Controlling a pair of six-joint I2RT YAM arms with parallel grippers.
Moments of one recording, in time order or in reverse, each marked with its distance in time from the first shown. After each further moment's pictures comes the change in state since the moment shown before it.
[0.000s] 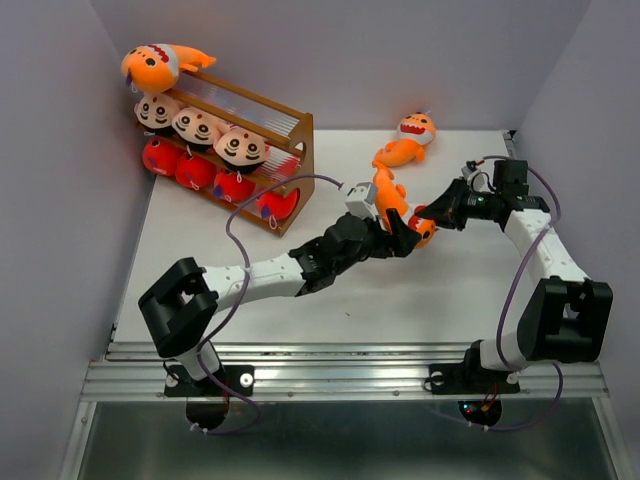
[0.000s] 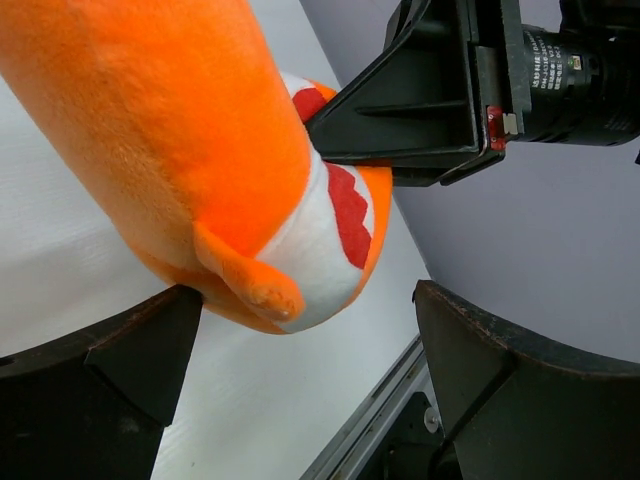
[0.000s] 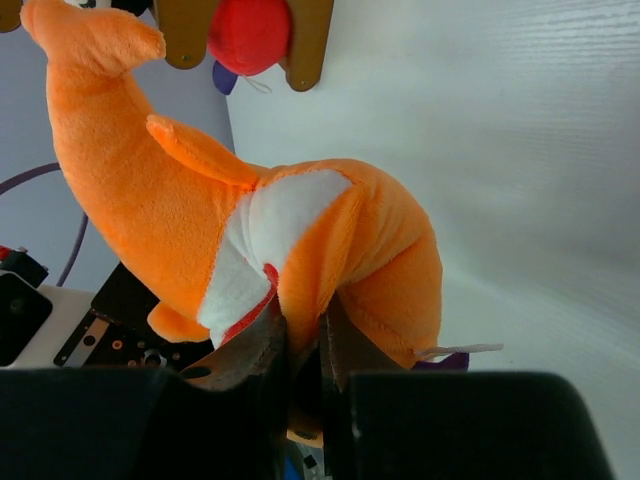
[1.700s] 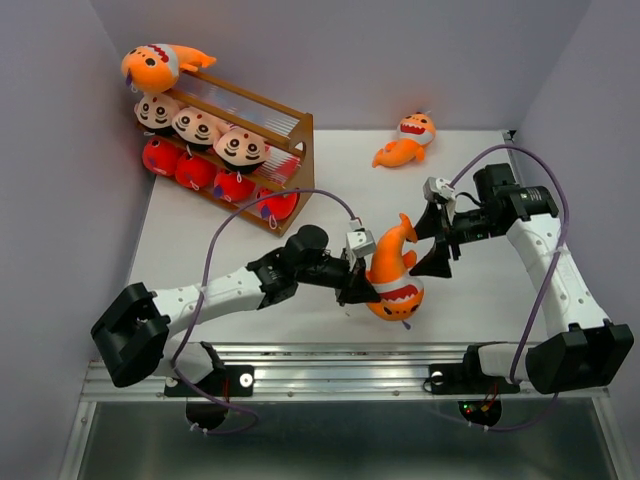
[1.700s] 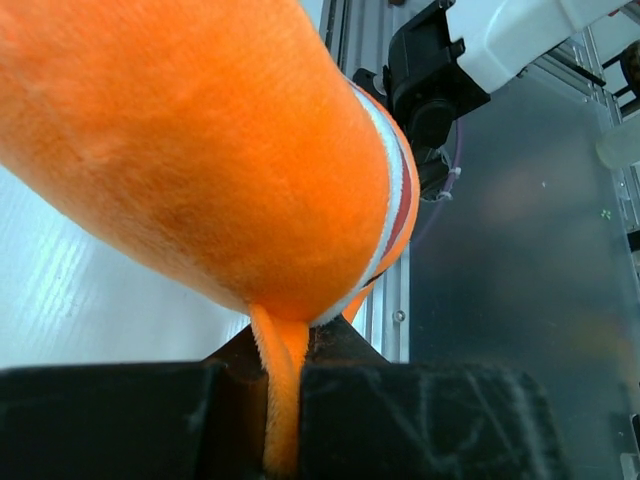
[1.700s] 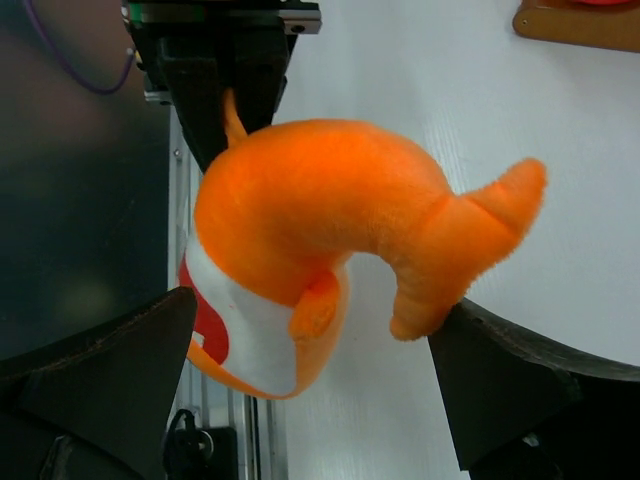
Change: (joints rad) left arm 0.087 -0.295 -0.275 -0.162 0.810 0.549; right arm 0.204 -0.155 0.213 -0.787 -0.208 -1.621
